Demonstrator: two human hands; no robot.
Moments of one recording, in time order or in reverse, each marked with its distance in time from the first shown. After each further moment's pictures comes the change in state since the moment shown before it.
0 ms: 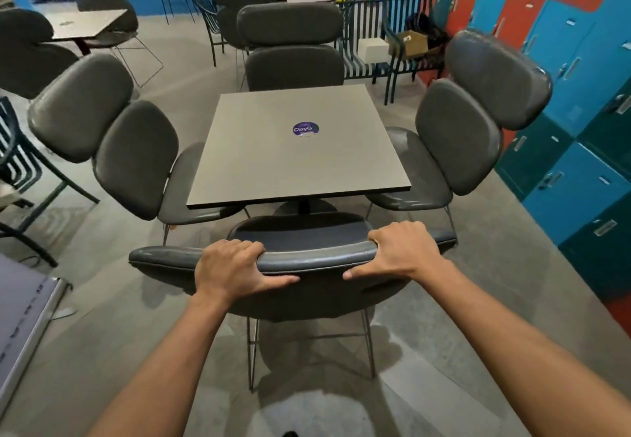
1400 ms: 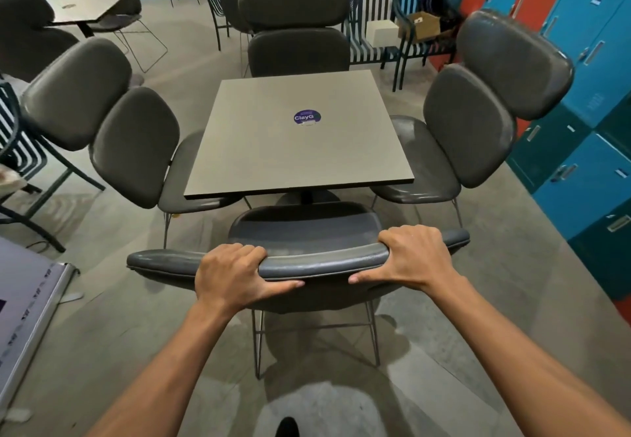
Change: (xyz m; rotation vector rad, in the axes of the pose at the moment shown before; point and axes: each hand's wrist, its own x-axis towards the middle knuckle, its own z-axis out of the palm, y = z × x) left_hand -0.007 0.029 0.011 -0.034 0.065 -0.005; right_hand -0.016 0.026 0.024 0.039 0.156 0.036
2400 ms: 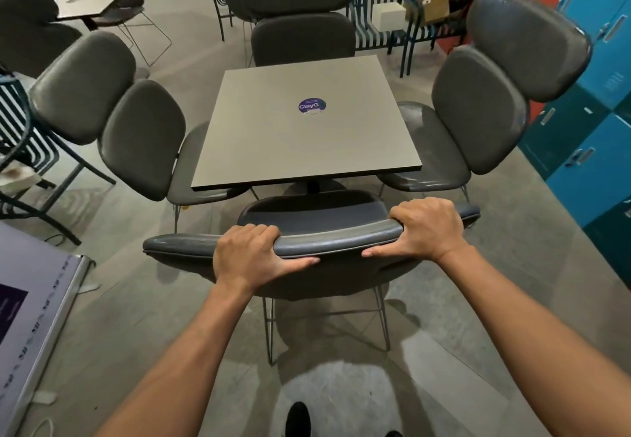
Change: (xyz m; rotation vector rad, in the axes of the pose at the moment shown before) left_hand 0.017 0.014 -0.002 0.048 -0.065 -0.085; right_hand 0.015 0.020 0.011 0.005 0.321 -0.080
